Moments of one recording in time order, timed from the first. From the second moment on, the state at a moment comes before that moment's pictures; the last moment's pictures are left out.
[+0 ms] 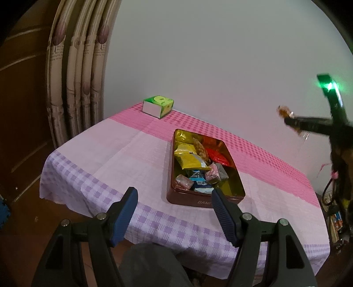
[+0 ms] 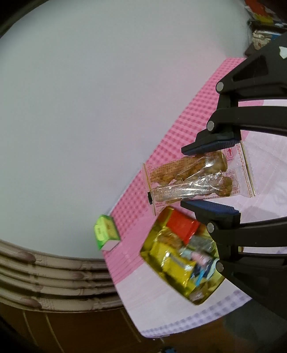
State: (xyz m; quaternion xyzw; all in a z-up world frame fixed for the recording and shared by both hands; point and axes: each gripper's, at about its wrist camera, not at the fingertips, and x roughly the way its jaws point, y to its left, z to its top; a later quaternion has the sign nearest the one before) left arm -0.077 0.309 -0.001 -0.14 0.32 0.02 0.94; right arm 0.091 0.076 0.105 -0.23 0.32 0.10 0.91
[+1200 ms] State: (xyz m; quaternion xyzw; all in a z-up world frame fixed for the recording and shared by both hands) left arm -0.061 0.325 -0.019 -0.16 0.36 0.07 0.92; right arm 0.092 0.163 -0.050 -0.12 0.43 0.17 0.88
